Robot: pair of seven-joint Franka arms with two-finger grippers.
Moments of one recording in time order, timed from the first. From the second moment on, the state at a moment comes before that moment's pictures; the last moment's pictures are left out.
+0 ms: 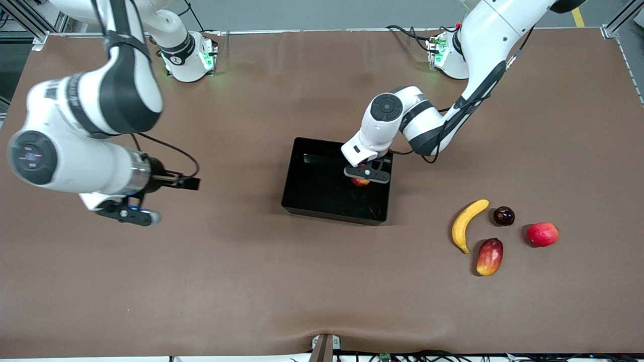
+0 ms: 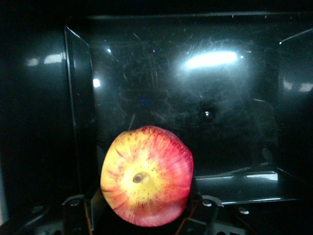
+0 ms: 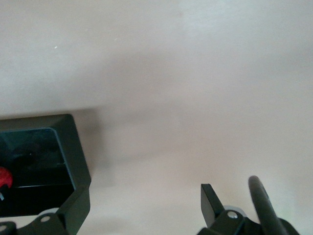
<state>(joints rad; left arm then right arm) -0.03 0.57 -0.70 -1.99 0.50 2.44 -0.84 0.56 0.47 -0.49 -1.24 0.33 1.42 0.36</state>
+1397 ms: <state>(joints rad) -0.08 0.57 -0.74 -1.75 0.52 2.09 -0.89 0.06 0.19 -0.09 -1.31 0.14 1.45 0.26</state>
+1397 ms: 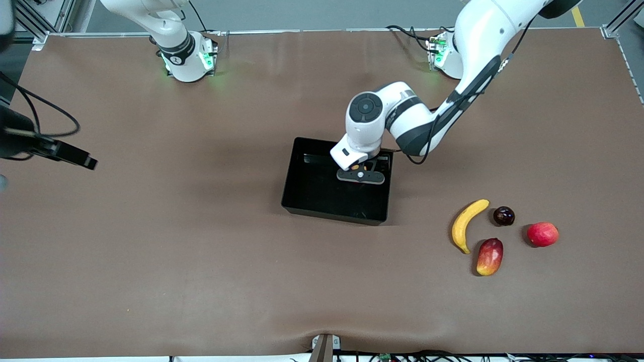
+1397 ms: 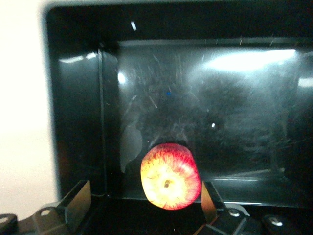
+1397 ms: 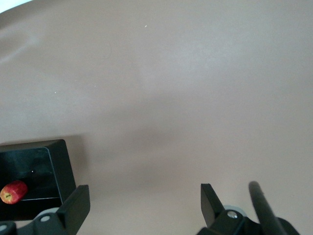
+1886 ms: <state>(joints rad) 0.03 0.53 -0.74 -1.61 0.52 1.94 -0.82 -0.01 -0.03 -0.04 -1.59 0.10 1.50 0.22</state>
